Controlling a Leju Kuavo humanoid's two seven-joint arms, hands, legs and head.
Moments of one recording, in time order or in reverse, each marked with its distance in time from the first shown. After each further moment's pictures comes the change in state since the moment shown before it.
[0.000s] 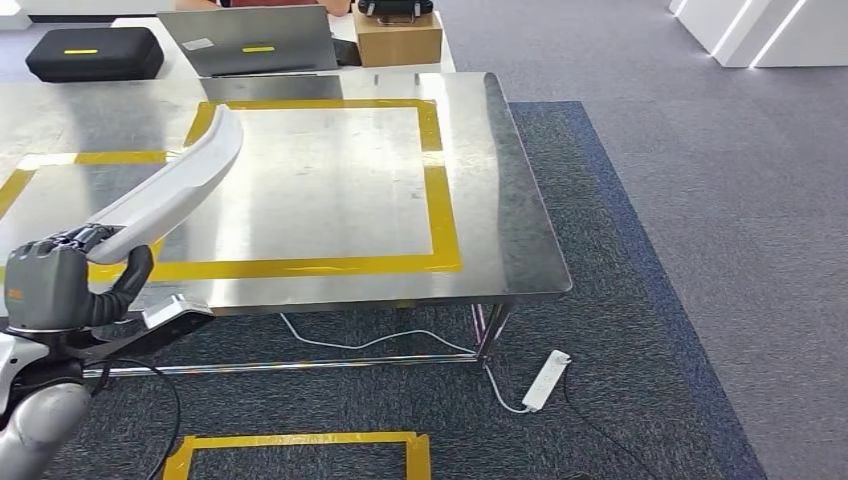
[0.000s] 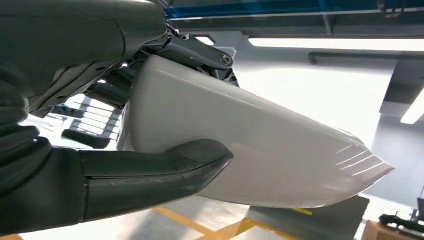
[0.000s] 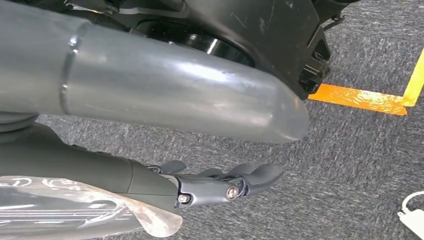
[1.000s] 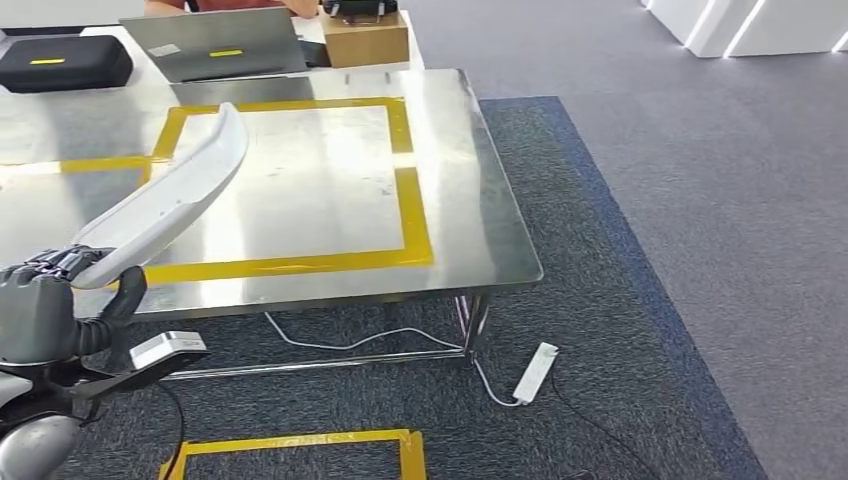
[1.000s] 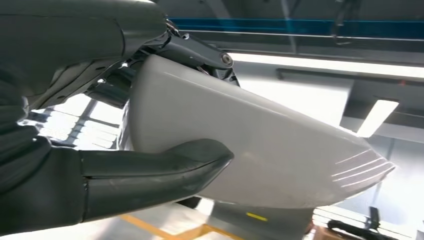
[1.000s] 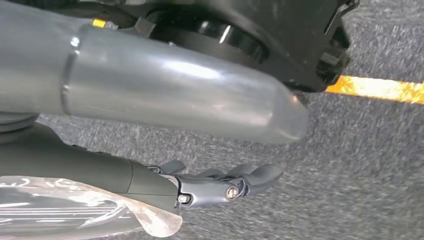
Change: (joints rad) left arm 0.101 0.006 -0.014 -0.127 0.013 0.052 -0.051; right arm 0.002 -0.006 0.017 -0.015 -0.025 -0.049 0.024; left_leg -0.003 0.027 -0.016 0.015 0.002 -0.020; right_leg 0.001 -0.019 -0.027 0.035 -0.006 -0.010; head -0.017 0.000
